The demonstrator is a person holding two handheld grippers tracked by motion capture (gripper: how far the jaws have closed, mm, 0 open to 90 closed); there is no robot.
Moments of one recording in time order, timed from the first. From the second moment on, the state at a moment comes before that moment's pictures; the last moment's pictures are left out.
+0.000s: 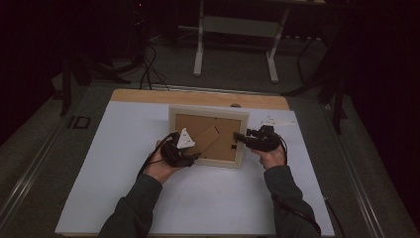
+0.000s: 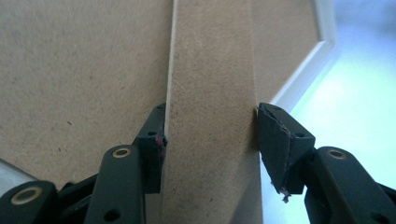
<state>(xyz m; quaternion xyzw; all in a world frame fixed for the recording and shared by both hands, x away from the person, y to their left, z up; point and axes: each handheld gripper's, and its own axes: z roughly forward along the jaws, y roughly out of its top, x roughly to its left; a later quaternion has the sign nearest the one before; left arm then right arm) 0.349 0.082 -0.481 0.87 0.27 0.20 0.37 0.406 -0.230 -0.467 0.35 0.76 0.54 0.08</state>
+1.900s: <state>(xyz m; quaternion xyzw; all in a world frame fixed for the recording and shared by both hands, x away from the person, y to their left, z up) 0.355 0.080 -0.474 0.85 0.31 0.16 0.40 0.382 -0.208 -0.457 0.28 0.79 0.49 0.22</state>
